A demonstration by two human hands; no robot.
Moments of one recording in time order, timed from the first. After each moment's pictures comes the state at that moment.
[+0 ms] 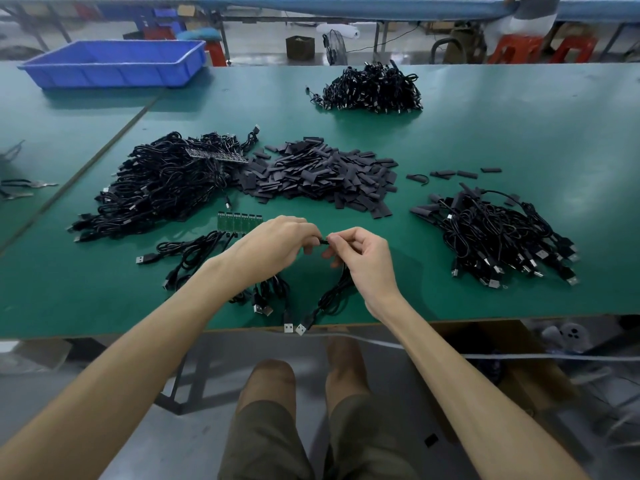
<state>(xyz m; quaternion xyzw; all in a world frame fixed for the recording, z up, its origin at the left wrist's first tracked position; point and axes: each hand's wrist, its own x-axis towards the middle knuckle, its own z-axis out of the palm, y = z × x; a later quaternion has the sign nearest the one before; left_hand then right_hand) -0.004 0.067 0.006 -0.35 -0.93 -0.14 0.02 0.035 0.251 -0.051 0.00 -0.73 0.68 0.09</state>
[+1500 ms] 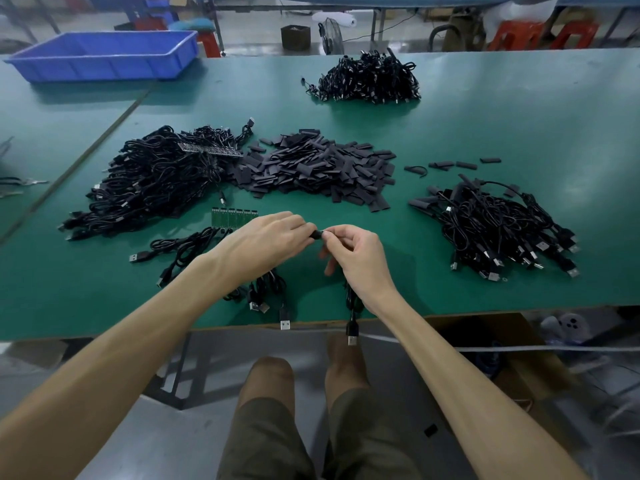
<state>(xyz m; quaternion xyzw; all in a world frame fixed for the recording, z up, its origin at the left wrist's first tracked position) 0.009 0.062 0.014 -0.46 -0.87 -0.03 0.15 0.036 0.248 -0.051 0.01 -0.78 0.62 0.08</state>
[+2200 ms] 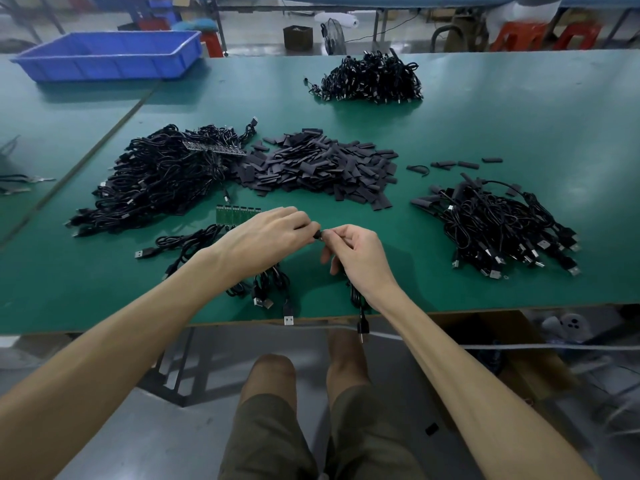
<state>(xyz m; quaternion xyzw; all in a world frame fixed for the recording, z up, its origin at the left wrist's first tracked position) 0.010 0.058 0.016 -0.50 -0.85 0.00 0.19 0.037 0.247 -0.049 0.02 -0.79 0.60 0.05</state>
